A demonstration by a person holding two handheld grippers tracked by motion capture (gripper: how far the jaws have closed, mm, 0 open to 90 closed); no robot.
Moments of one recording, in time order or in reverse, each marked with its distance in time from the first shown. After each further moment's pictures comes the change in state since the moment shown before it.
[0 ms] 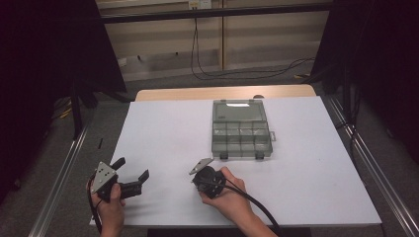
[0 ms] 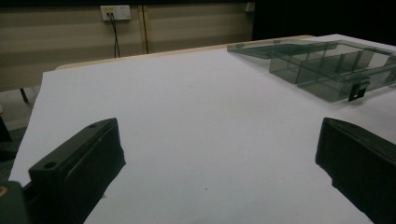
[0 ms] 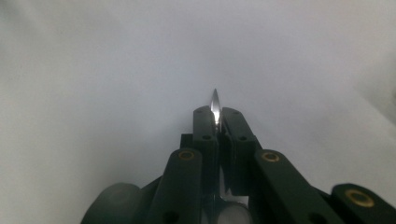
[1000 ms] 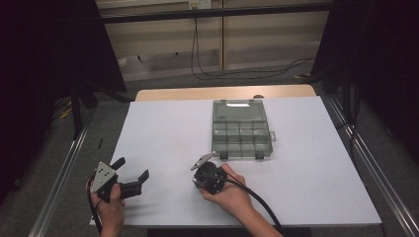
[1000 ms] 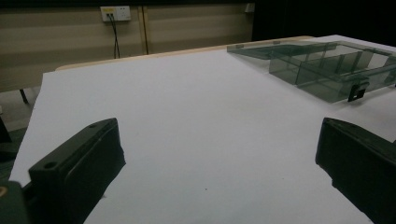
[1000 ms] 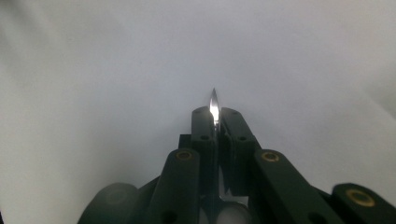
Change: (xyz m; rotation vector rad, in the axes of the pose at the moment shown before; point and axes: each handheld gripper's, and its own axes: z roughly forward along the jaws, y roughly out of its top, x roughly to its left) left arm 0.001 0.000 0.000 -0.001 -0.002 0.004; right arm -0.011 0.003 0.000 0.008 0.071 0.026
